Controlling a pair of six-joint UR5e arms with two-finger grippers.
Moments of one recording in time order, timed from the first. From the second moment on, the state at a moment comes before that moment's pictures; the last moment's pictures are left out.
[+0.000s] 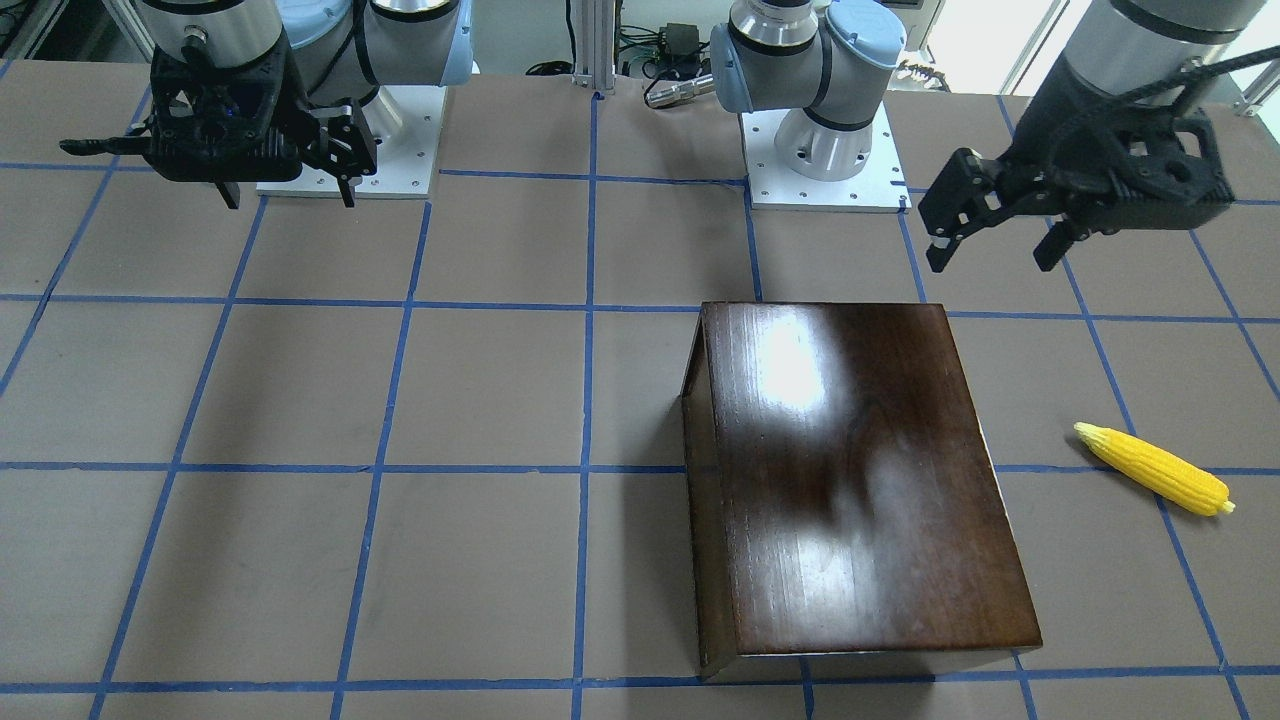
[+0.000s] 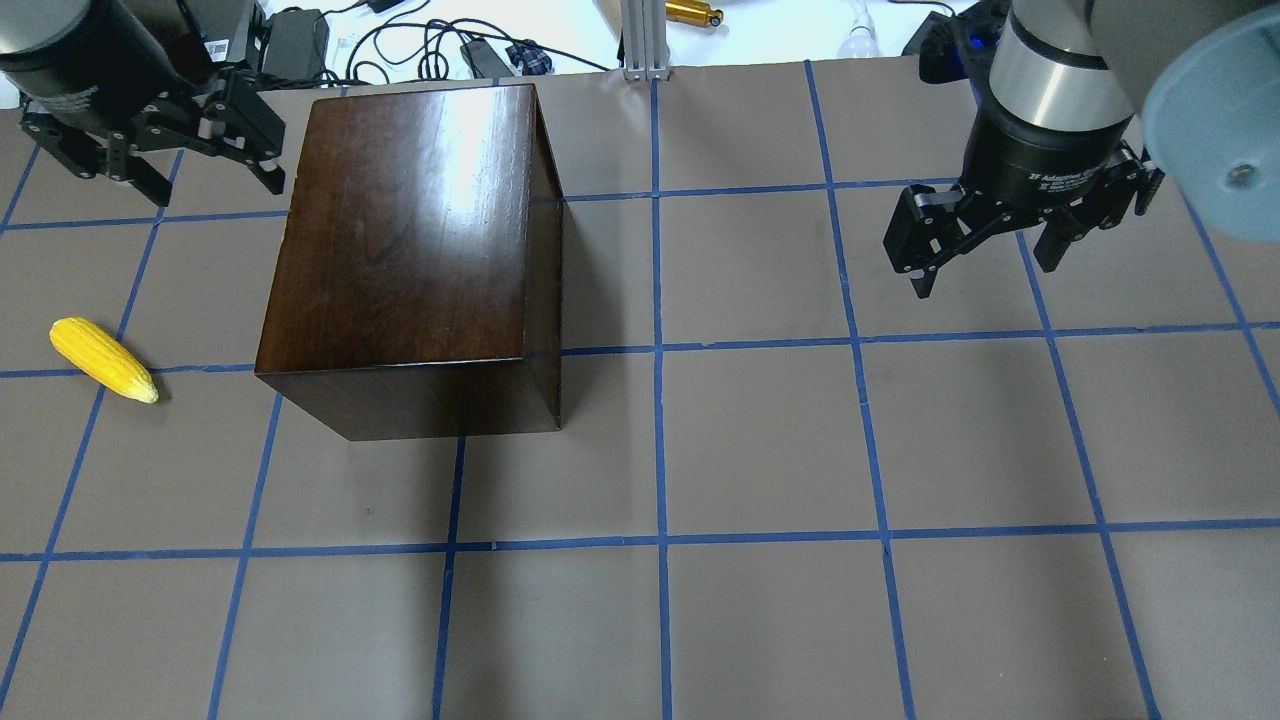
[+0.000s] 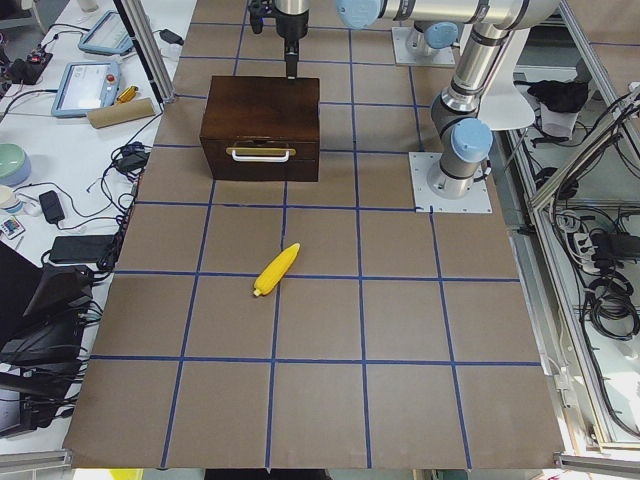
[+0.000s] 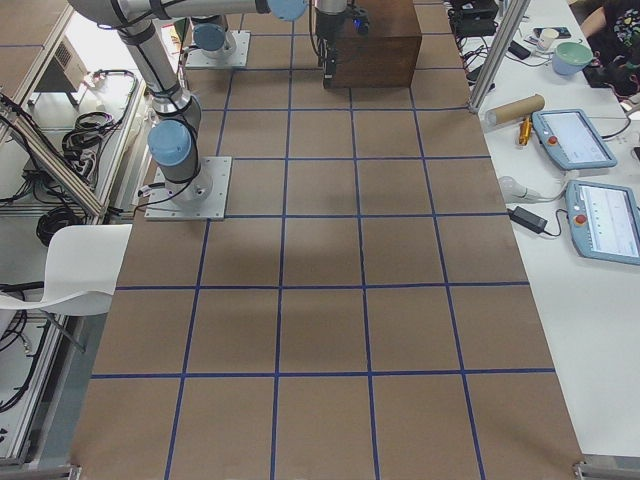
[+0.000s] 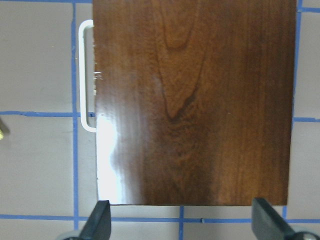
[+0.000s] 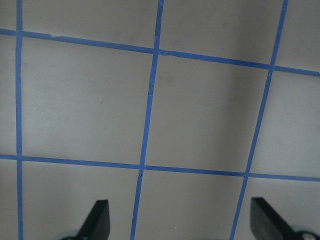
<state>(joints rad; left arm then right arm) -1.36 -1.58 -1.46 -1.61 1.55 0.16 1.61 -1.64 1.59 -1.46 -1.68 -0.08</state>
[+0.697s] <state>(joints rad) -1.08 -1.66 -1.47 -1.55 1.60 0.41 1.61 -1.64 1.59 -1.46 -1.68 -0.08</state>
